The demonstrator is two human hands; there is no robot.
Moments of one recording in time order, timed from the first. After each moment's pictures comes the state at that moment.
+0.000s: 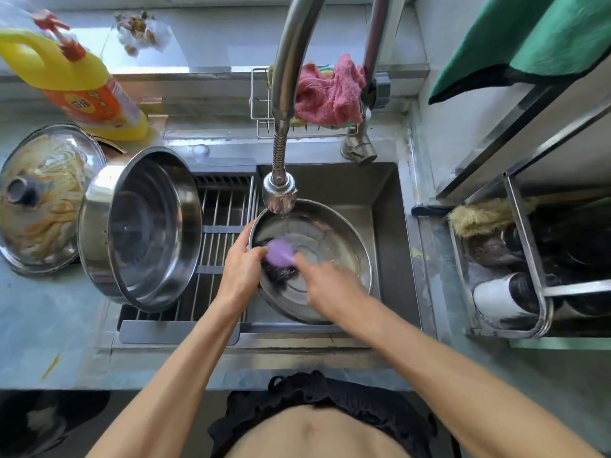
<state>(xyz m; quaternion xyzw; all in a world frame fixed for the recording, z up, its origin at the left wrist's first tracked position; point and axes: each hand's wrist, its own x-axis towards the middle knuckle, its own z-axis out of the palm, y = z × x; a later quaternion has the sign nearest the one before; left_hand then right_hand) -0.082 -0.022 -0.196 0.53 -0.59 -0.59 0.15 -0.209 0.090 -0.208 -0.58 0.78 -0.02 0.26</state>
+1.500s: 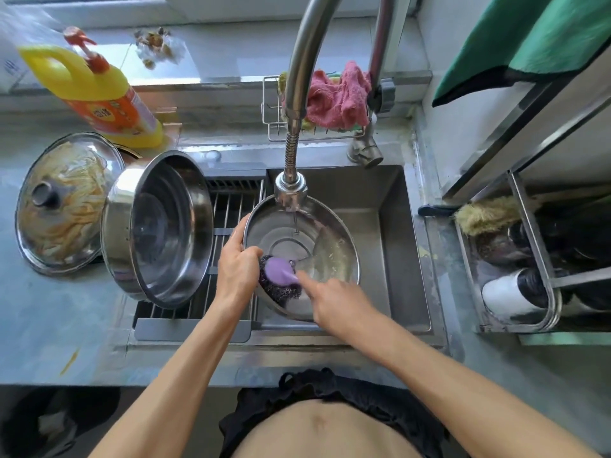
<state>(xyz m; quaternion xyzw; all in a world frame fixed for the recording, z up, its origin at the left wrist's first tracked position) -0.065 -0.023 -0.190 0.53 -0.61 -0.56 0.19 -0.185 0.112 -0.204 -0.58 0.76 -0.04 0.30</state>
